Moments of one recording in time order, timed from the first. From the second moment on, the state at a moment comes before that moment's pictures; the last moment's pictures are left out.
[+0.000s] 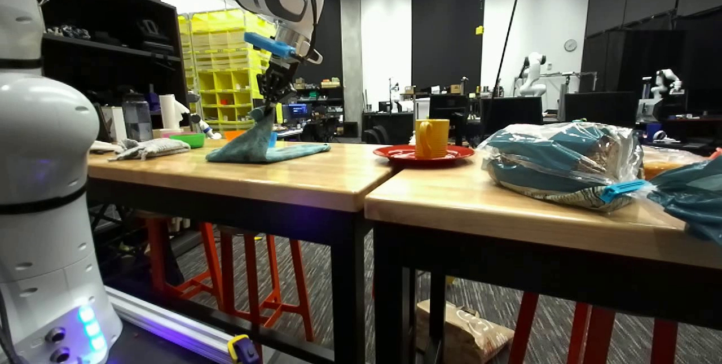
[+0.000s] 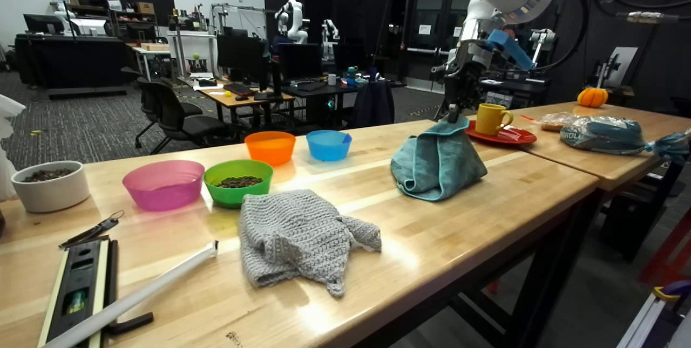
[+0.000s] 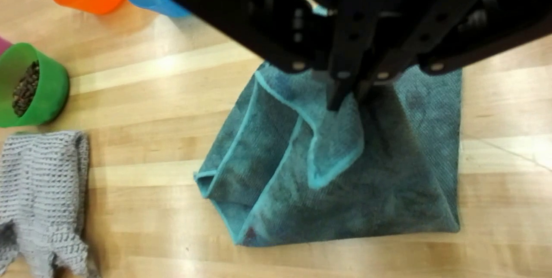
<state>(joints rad) -0.06 -0.07 -0.14 -1.96 0.34 1.67 -0.25</state>
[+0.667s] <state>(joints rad) -0.07 0.14 -0.13 -1.76 0.34 1.68 -0.27</state>
